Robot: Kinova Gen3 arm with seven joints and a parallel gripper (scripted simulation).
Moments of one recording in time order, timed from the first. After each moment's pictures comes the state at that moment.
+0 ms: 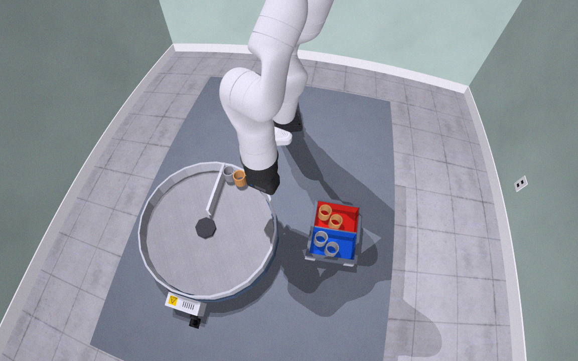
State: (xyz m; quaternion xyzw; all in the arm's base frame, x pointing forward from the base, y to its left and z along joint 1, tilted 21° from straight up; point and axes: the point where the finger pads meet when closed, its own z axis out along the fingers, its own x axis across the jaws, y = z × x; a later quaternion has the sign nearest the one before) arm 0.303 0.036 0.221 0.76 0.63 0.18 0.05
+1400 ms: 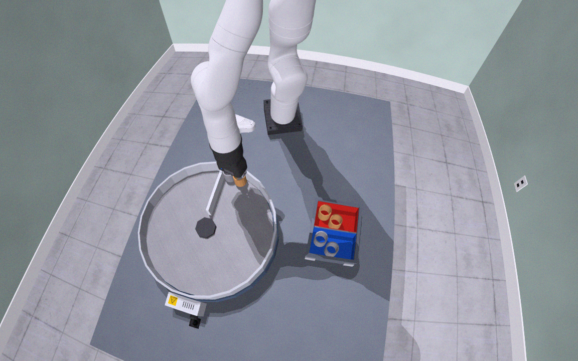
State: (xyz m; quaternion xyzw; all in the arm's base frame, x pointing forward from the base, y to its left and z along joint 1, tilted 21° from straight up) arm 0.277 -0.060 0.160 0.76 0.62 0.18 0.05
